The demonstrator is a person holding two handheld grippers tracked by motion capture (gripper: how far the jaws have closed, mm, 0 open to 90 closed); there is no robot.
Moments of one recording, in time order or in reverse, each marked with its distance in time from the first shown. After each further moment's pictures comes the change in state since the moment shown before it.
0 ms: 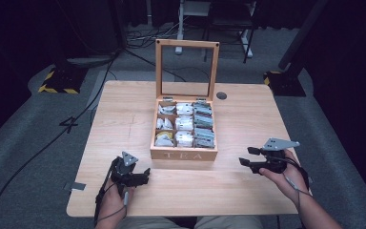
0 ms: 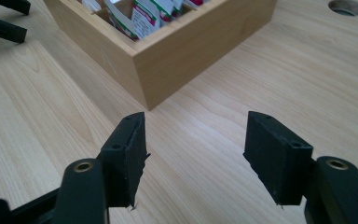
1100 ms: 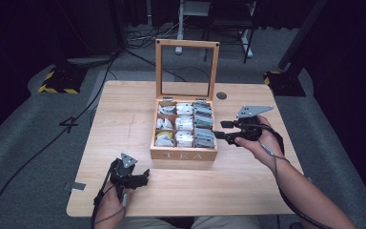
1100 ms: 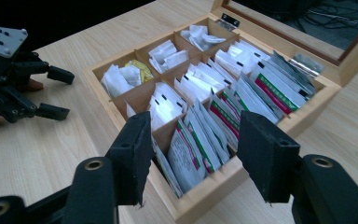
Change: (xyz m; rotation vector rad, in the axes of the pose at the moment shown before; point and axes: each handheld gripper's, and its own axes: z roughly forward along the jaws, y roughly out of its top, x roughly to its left) left arm -0.002 -0.004 -0.003 -0.002 0.010 -0.011; right arm 0.017 0.117 0.038 -0.037 0.123 -0.061
